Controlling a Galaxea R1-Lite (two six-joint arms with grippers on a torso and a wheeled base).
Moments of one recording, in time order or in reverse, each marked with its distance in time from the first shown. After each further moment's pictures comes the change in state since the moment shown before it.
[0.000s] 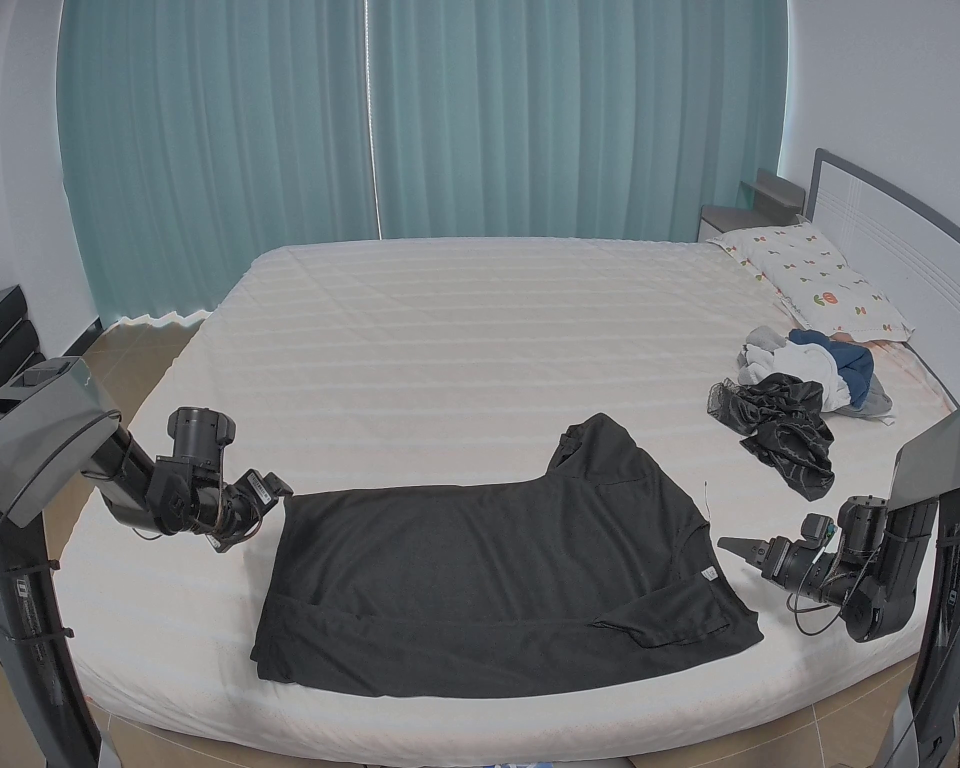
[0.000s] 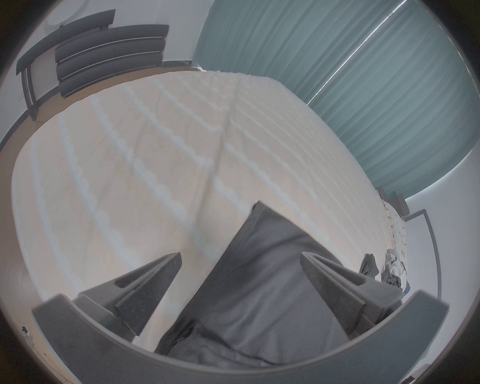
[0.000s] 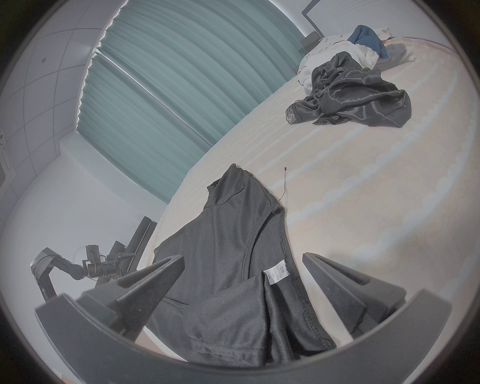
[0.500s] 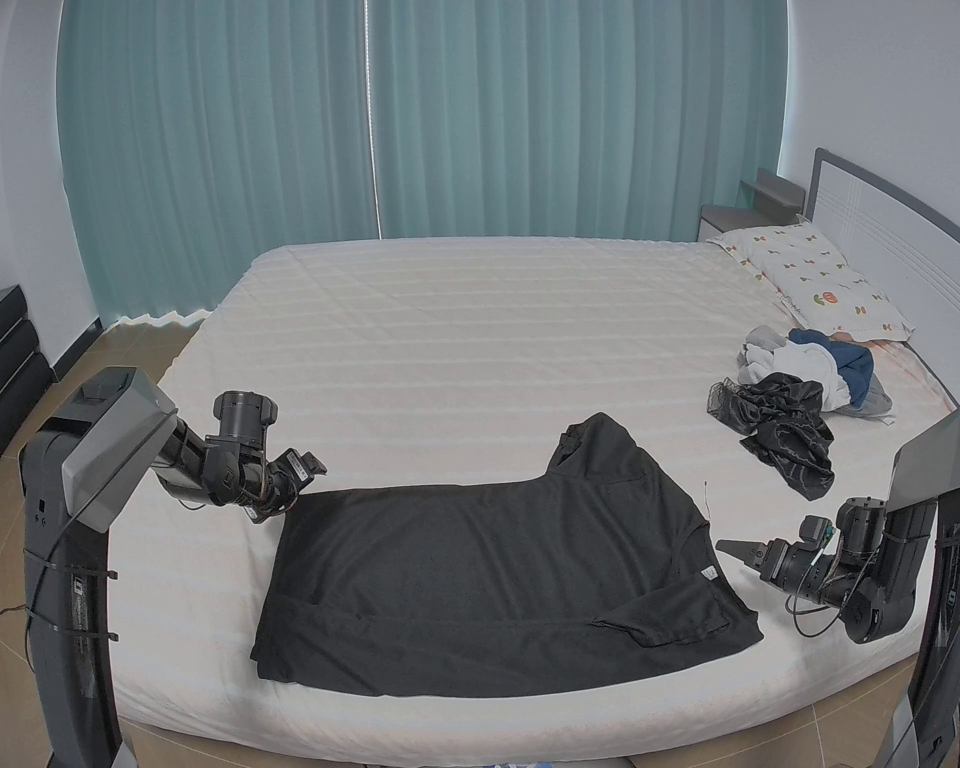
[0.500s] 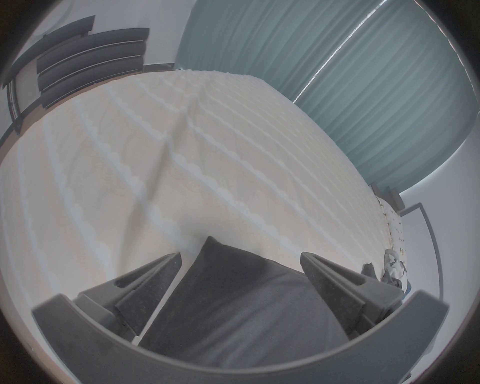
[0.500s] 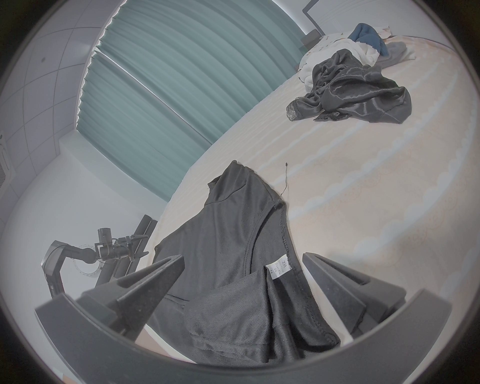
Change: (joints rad) left arm -0.028 0.243 -0.396 0.122 -0.013 0.051; right arm 0.005 0.003 0.005 0.000 0.000 -0.003
